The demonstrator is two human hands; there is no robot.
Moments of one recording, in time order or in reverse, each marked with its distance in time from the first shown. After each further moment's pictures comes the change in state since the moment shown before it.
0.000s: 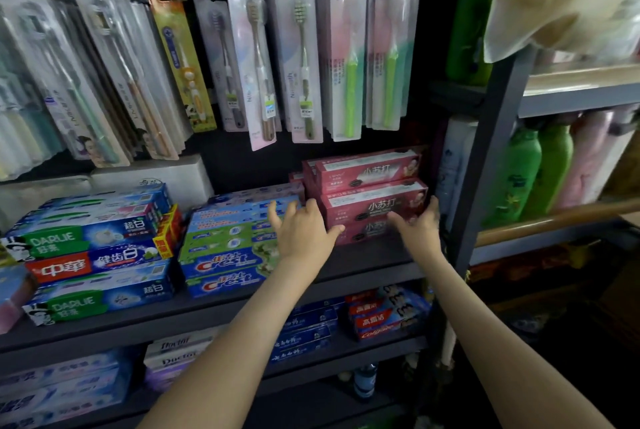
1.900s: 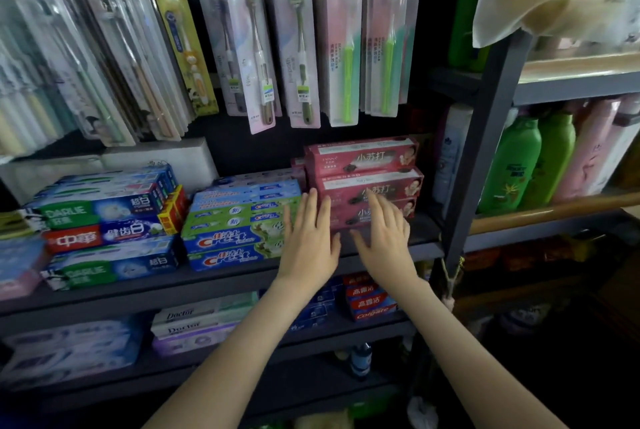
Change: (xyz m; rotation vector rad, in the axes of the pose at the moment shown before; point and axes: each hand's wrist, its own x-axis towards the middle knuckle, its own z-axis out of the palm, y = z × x) left_hand -0.054 0.004 0.008 -0.113 0.078 0.214; right_hand -0.076 0.001 0.019 -0.511 -0.043 -0.683
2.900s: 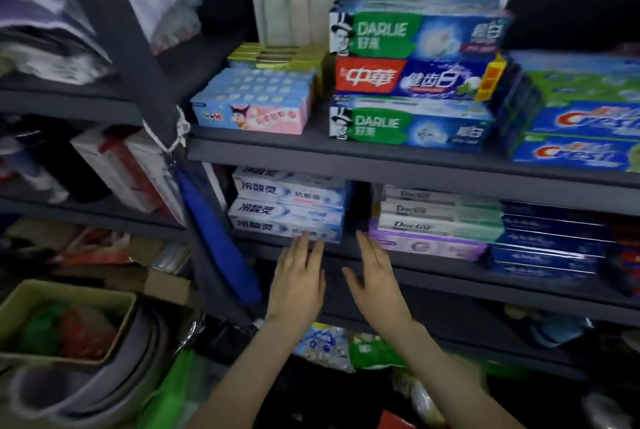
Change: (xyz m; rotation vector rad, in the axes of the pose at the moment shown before) left_hand -0.323 -0.366 0.052 0.214 -0.118 -0.371; right_hand -0.199 -0.264 0.327 0.319 -0.603 -0.086
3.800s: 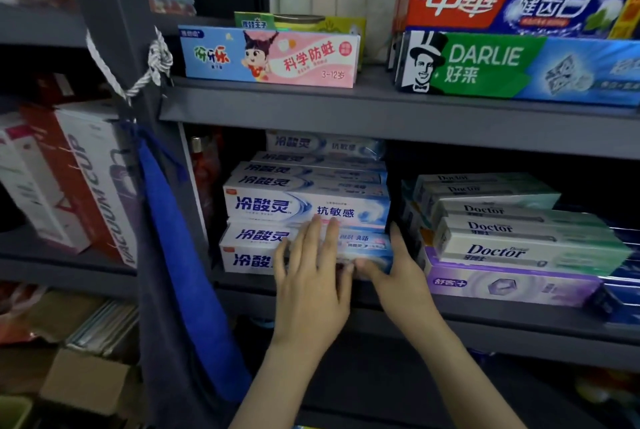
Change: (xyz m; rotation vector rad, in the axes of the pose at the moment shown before) left_hand 0.067 -0.055 0.088 -0.173 0.476 0.050; right_hand 0.095 0.025 0.069 0.399 0.172 0.206
